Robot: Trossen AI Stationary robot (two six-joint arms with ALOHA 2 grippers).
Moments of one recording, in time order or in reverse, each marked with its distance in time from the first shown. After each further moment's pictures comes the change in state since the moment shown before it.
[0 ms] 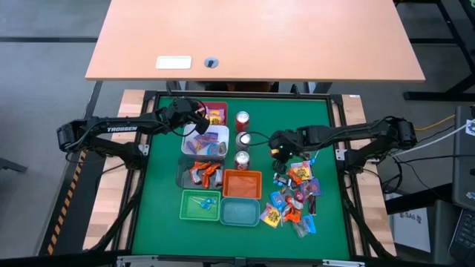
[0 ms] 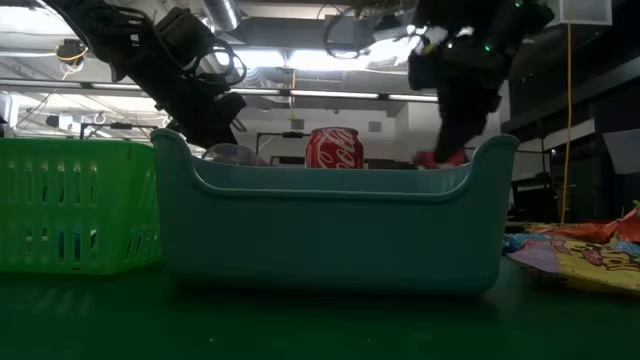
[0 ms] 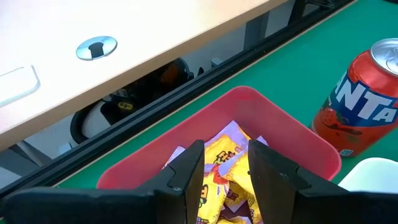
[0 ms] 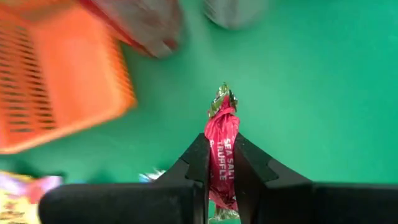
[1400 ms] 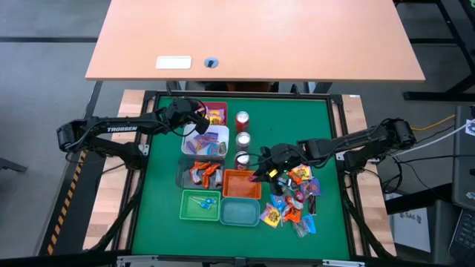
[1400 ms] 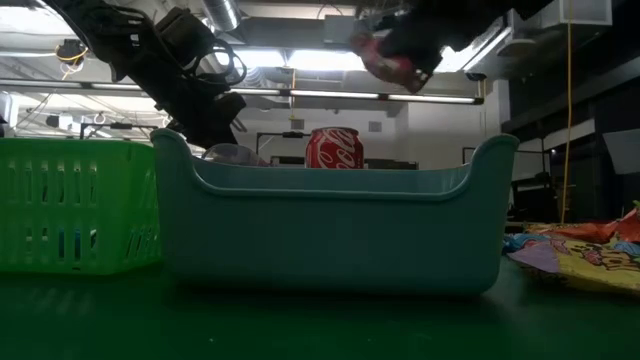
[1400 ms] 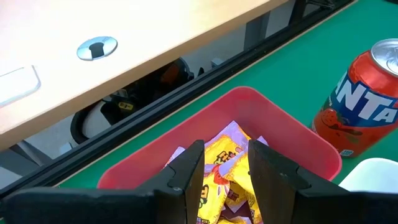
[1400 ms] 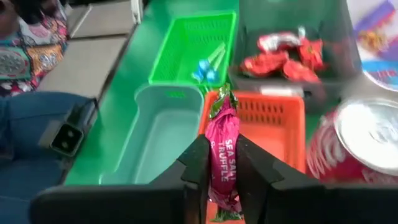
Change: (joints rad) left arm 0.000 0.000 0.000 0.000 -0.001 0.000; right arm 0.192 0.034 0.001 0.521 -0.209 -0.189
